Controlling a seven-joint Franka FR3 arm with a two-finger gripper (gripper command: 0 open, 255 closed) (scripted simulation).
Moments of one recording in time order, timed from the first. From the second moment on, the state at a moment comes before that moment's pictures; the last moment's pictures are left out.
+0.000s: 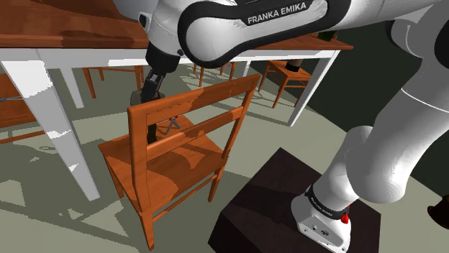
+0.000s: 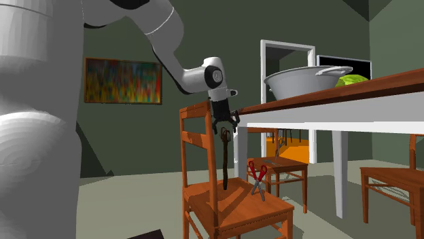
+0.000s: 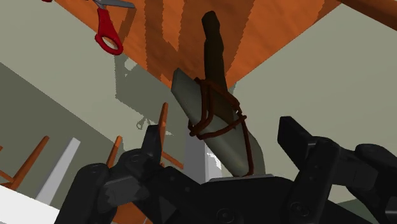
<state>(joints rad) 0.25 0.03 0.25 -2.00 -0.04 2.35 -0.20</state>
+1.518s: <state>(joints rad) 0.25 0.00 0.25 -1.91 -0.03 2.24 -0.21</state>
